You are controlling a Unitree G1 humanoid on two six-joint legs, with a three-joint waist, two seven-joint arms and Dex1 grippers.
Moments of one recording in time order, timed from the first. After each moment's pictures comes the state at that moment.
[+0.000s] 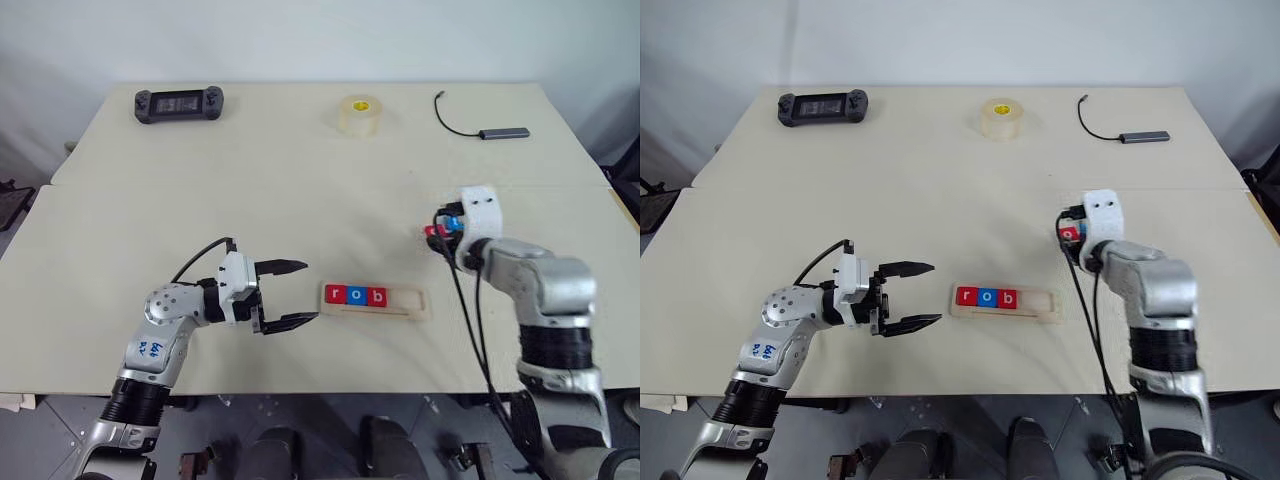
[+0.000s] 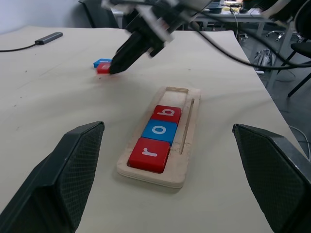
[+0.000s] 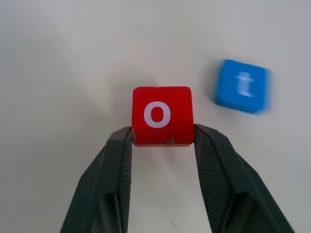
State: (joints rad) left arm -0.33 0.48 -0.06 0.03 -0.39 0.02 -1.11; right arm -0.58 -0.49 -0.17 -0.22 0.26 1.27 0.24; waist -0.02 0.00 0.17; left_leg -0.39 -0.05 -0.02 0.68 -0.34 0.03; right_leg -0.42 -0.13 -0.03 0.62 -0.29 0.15
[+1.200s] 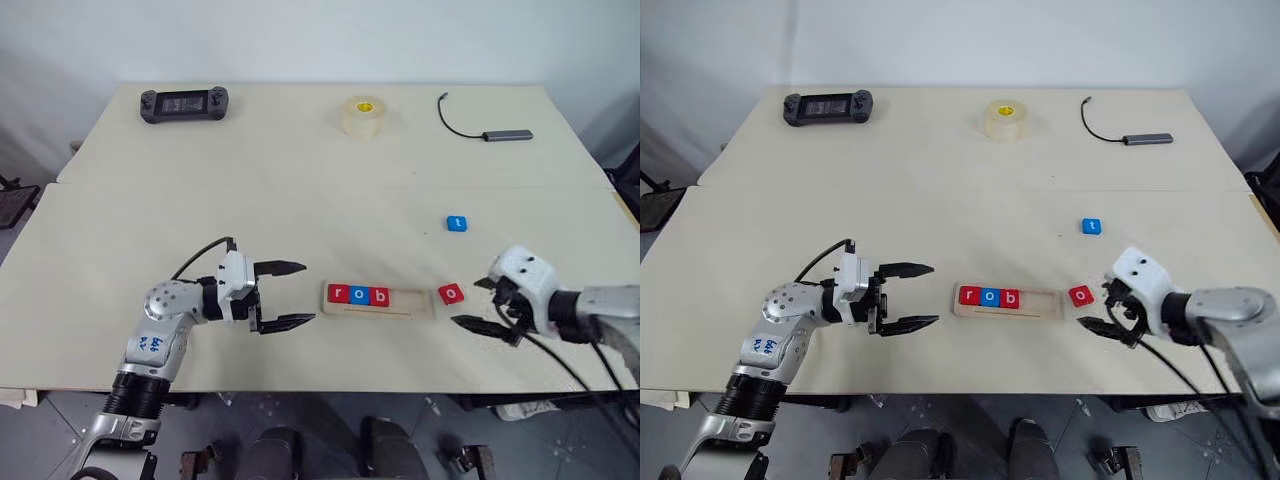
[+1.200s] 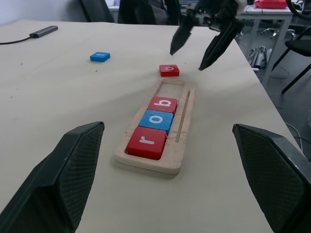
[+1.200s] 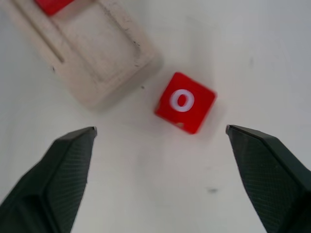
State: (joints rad) left arm -0.36 0.48 -0.06 0.09 -0.39 0.00 -1.15; right arm -0.17 -1.04 -0.12 -0.30 0.35 0.71 1.00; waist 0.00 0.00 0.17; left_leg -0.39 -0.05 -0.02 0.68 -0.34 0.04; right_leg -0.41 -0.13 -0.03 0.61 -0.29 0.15
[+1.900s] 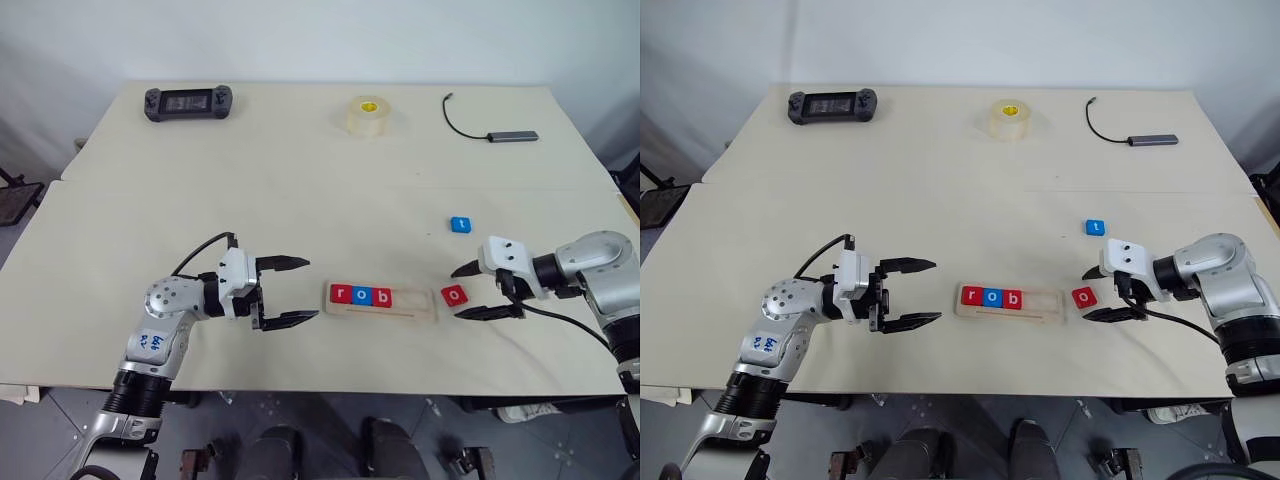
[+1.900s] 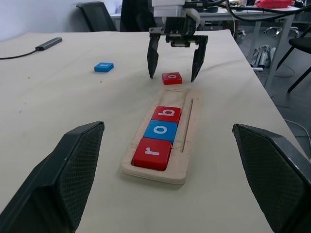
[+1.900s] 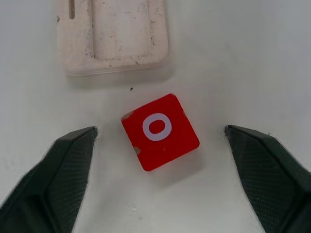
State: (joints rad) left arm -0.36 0.48 -0.06 0.05 -0.39 -0.01 -1.13; right arm -0.66 -0.93 0.20 0.55 0.08 -0.02 1.48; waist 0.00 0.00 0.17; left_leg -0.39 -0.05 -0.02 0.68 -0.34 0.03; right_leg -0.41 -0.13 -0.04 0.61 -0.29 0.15
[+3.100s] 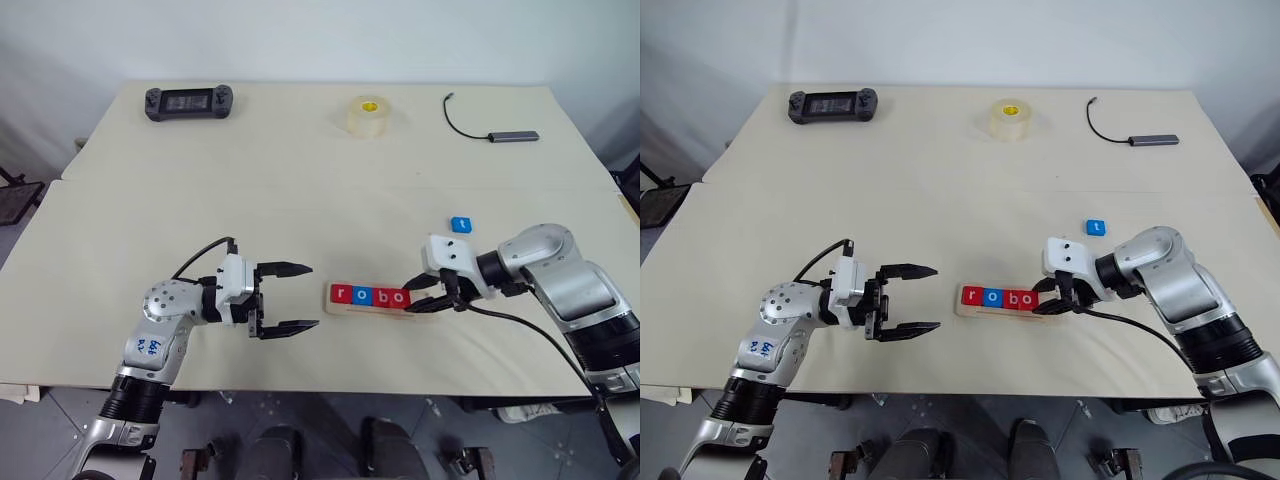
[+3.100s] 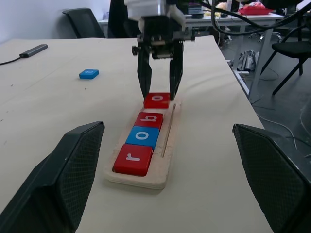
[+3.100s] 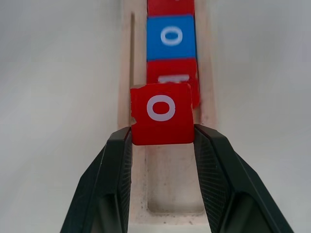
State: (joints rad) left arm -0.34 0.48 -0.06 0.01 -0.42 0.00 -1.17; right arm -0.64 -0.86 0.31 0.06 0.12 0.41 1.40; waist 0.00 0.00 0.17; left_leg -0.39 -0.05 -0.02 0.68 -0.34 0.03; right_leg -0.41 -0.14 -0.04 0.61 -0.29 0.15
